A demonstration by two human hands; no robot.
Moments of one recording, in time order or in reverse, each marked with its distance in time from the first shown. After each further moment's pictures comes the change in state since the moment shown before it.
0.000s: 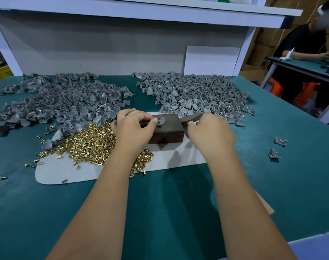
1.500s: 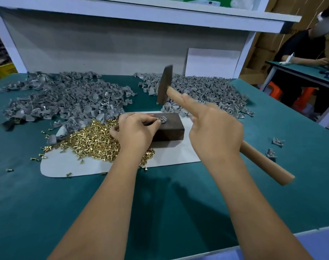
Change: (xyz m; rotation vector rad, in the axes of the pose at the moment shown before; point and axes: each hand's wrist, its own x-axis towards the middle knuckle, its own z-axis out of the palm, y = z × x) left_hand -0.004 0.001 0.012 0.016 0.145 -0.127; right_hand -0.044 -0.019 -0.035 -0.132 0.375 -0.304
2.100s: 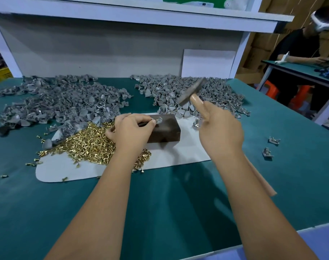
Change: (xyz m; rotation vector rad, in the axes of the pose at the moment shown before) left_hand -0.003 0.011 -0.013 -0.006 -0.102 -0.021; right_hand 0.014 0.033 0.018 0.113 -0.225 0.239
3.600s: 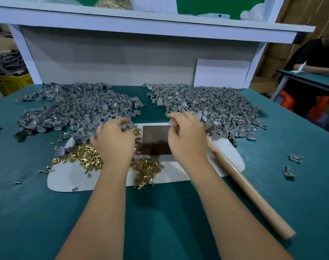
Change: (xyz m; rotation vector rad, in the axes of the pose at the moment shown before) left_hand 0.020 -0.026 -0.031 0.075 0.203 -0.189; right_hand 0.006 -0.057 0.067 0.495 0.133 -0.375
